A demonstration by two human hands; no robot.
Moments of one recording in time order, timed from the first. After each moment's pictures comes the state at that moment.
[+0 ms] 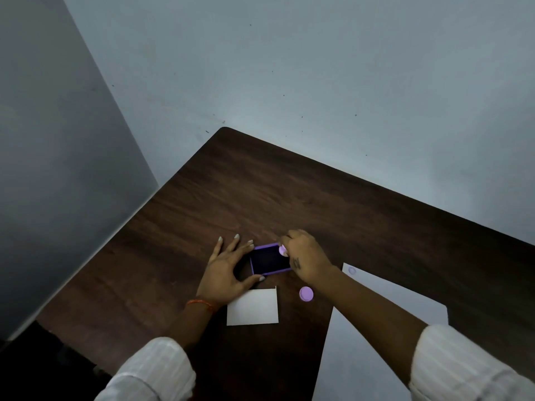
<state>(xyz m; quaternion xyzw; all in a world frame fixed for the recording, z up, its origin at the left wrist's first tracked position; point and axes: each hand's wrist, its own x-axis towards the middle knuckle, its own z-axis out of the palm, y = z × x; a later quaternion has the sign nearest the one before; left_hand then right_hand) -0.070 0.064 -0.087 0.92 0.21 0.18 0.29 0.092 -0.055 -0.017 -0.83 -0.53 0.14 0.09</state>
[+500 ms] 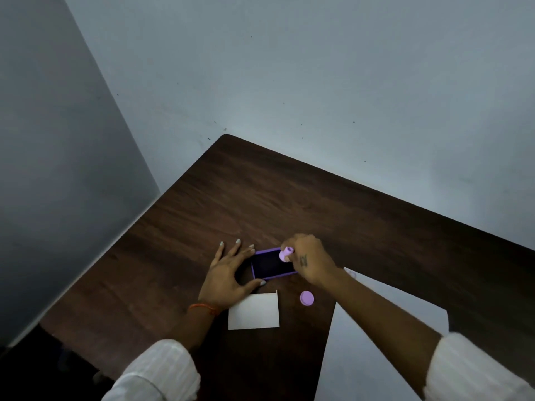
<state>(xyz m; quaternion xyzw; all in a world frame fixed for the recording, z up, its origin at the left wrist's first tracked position) -0.070 0.062 -0.086 0.91 0.21 0.18 0.30 0.094 -0.055 0.000 -0.86 -0.44 0.24 0.12</state>
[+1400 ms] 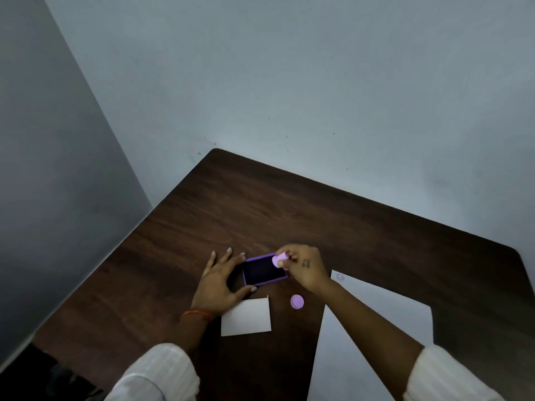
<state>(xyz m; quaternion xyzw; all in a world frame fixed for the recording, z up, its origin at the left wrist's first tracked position) -0.071 0.062 -0.079 0.91 0.21 0.16 0.30 0.085 -0.079 0.003 -0.83 -0.30 0.27 0.39</state>
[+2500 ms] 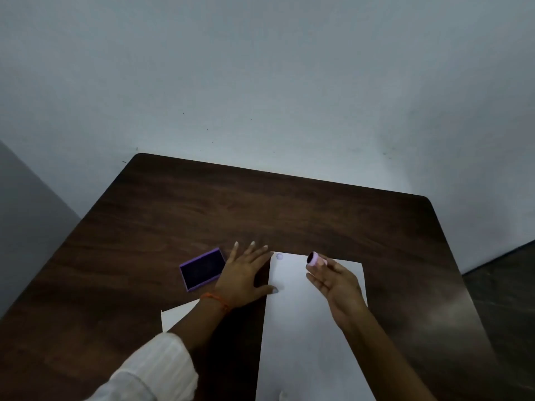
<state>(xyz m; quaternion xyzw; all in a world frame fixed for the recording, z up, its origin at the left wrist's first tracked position) 0.038 -0.048 -0.041 0.98 0.01 -0.07 0.19 0.095 -0.247 0.003 -0.61 0.15 0.27 0.73</state>
